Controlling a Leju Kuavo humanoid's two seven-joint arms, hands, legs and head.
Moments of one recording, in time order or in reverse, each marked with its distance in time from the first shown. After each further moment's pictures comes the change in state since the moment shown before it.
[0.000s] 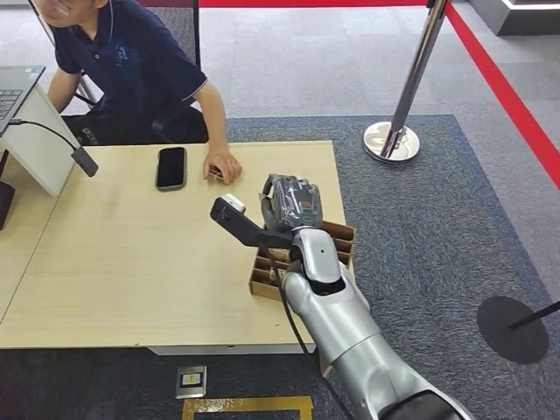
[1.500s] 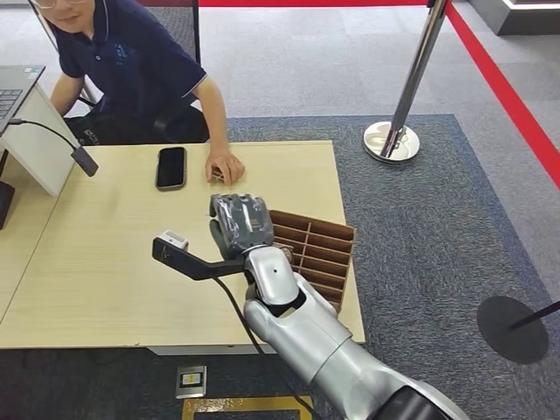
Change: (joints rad) left arm 0.000 0.000 0.003 0.000 -0.022 0.006 0.008; right arm -0.049 0.025 0.331 0.085 -0.104 -0.064 0.064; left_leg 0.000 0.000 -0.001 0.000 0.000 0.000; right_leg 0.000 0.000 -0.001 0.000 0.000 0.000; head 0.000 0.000
